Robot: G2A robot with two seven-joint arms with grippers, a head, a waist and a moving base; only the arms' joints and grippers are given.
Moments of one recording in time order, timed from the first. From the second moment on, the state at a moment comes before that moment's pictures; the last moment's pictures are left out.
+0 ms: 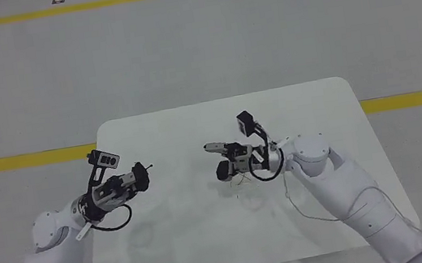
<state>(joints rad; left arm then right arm) 1.58 -1.00 -1.51 -1.54 -0.95 -0.34 -1.33 -1.20 -1.19 1.04 -1.56 0.32 0.28 0.91</state>
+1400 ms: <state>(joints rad) 1.58 -1.00 -1.51 -1.54 -0.95 -0.34 -1.33 -0.92 -1.17 0.73 -1.56 -0.60 0.05 1.24</state>
